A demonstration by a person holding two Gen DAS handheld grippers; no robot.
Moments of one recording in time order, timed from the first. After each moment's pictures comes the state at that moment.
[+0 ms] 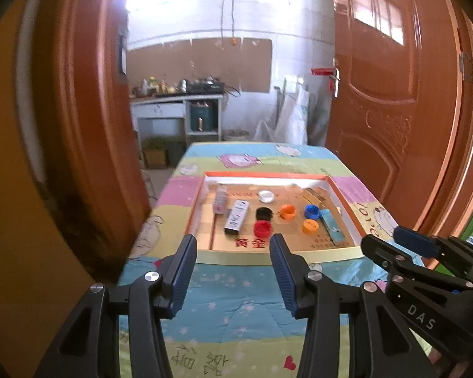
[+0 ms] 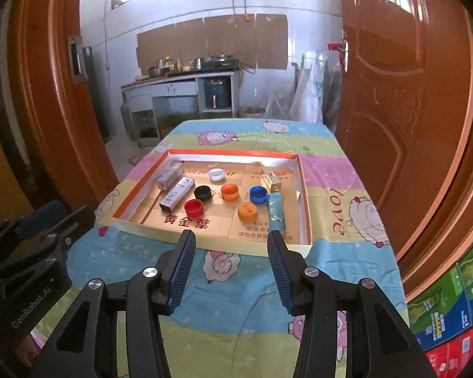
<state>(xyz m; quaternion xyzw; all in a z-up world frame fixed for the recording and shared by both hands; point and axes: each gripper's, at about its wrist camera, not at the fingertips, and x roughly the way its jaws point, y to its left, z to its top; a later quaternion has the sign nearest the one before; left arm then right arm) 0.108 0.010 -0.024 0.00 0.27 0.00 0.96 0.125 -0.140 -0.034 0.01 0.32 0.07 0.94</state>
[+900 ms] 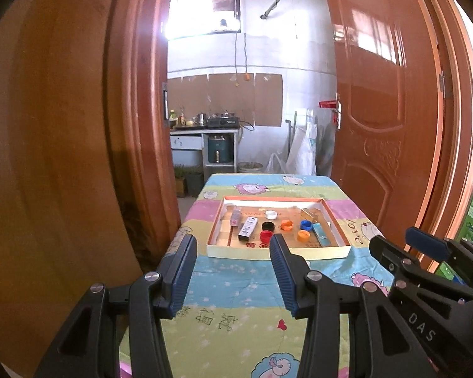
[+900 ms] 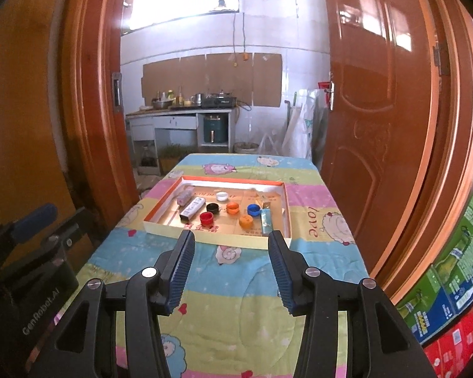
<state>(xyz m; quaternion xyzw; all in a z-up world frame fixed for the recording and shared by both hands) -0.006 0.005 0.013 0.00 0.20 0.03 0.98 0.001 -0.134 0.010 -0.01 0.24 0.06 0.97</state>
